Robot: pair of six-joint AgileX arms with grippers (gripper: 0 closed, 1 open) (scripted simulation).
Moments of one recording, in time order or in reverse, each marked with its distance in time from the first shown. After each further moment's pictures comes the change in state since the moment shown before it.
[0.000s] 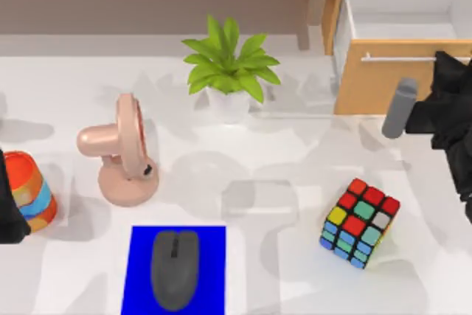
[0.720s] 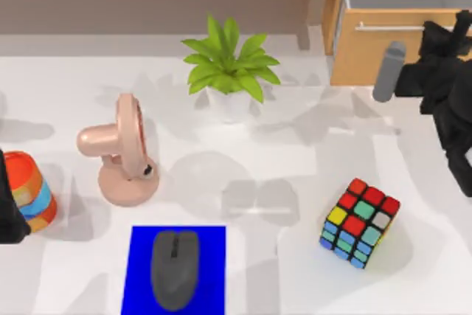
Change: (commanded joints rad) left arm 0.000 0.000 0.000 0.000 0.000 0.000; right arm -0.038 0.094 0.250 -0.149 -0.038 0.000
